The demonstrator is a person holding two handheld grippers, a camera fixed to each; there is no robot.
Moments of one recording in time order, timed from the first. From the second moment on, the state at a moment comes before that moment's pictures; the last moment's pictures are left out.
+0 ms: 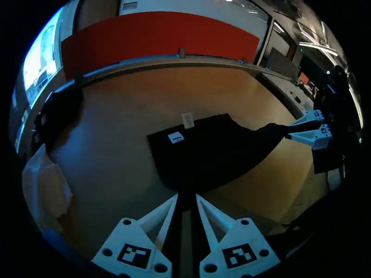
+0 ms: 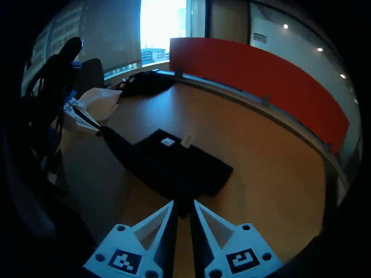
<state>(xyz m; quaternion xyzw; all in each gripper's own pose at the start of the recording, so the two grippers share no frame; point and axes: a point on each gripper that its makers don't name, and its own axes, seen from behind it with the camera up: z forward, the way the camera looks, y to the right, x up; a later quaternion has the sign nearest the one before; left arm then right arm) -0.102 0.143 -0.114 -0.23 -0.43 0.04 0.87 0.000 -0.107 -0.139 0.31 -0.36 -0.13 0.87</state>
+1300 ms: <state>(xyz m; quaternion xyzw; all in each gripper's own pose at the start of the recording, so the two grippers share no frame) -0.089 0.146 -0.118 -0.24 -0.43 0.03 0.87 0.010 -0.104 -0.159 0.32 -0.38 -0.14 0.86</state>
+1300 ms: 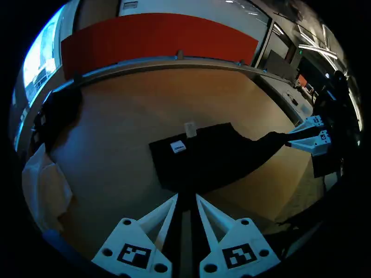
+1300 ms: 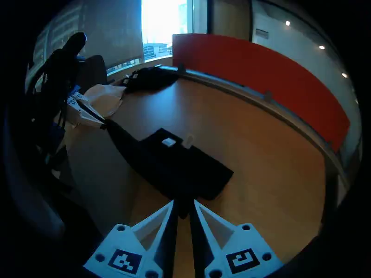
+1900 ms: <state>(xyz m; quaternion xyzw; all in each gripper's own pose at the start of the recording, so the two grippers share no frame) -0.102 0.155 -0.085 -0.23 -0.42 0.02 0.88 -0.011 -0.095 -0.125 0.31 -0.41 -0.14 0.85</state>
